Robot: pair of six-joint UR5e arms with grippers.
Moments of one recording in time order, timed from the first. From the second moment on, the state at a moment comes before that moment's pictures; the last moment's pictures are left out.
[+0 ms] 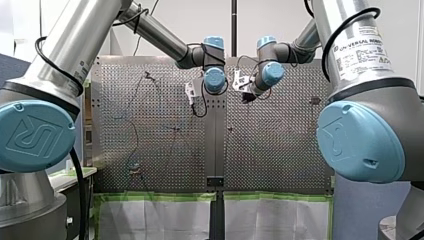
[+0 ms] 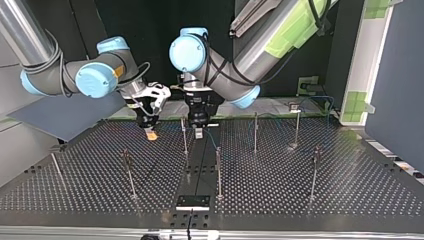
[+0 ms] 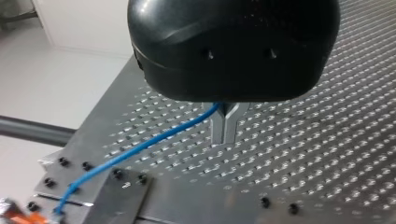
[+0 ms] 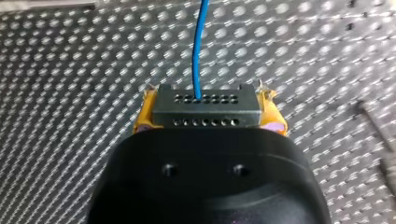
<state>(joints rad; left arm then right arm) -0.66 -1.98 -1.46 -2.79 -2.22 -1.75 2.06 -1.19 1.48 -0.05 1.44 1.66</state>
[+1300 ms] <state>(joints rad) -0.62 -2.13 -1.79 -2.59 -2.07 -1.79 2.04 -1.17 1.69 -0.26 1.44 1.63</state>
